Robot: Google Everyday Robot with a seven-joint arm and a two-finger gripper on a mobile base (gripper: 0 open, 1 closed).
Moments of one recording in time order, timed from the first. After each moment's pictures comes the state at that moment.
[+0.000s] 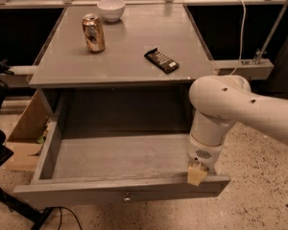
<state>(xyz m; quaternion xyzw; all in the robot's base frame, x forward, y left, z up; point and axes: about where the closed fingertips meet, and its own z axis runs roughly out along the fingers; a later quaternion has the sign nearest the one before) 0.383 -0.138 0.675 0.57 -0.81 -0.13 0.09</state>
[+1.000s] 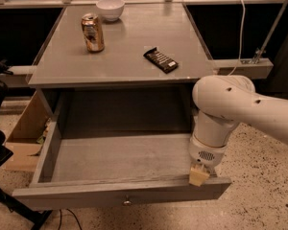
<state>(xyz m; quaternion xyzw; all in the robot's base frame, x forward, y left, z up) 0.374 -0.143 0.679 0.56 -0.81 -0.14 0.09</state>
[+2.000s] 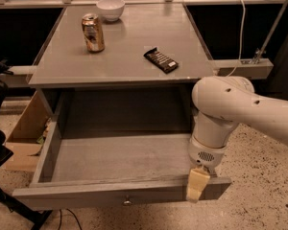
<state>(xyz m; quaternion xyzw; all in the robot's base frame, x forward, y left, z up) 0.374 -0.143 0.679 0.56 -0.81 -0.14 0.09</state>
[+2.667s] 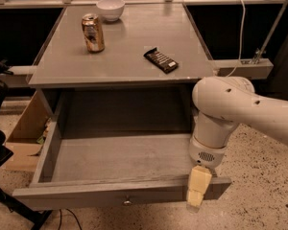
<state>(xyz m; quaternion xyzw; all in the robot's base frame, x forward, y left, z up) 0.374 -0.143 0.679 0.56 -0.81 -0.14 0.09</state>
